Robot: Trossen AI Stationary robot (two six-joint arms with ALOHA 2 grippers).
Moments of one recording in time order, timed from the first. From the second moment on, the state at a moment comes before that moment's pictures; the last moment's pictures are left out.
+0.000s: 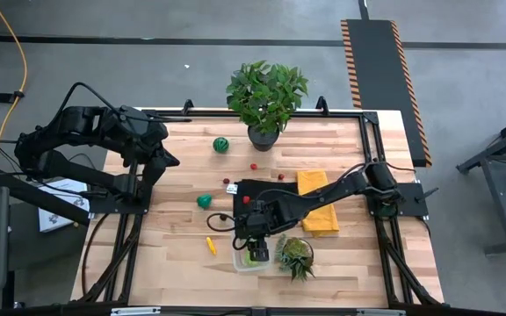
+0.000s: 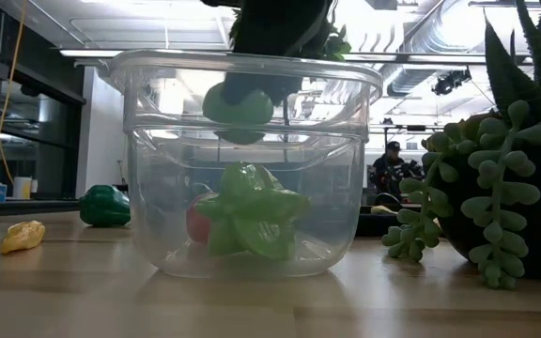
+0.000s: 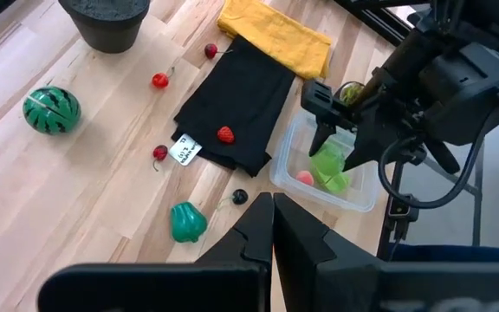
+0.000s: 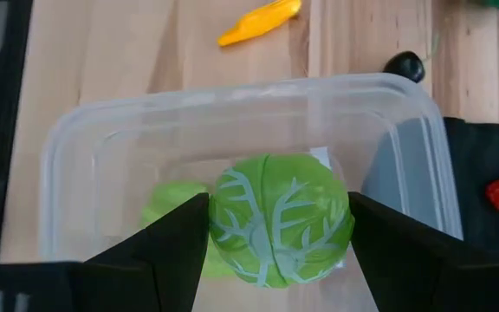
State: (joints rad) left arm 0.18 1.01 1.51 -1.32 0.06 -0.50; right arm 0.31 2.09 1.75 -0.73 0.02 0.25
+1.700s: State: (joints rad) left arm 0.18 1.01 1.51 -1.32 0.10 -0.47; right arm 0.18 2.09 2.08 -0.98 -0.08 0.25
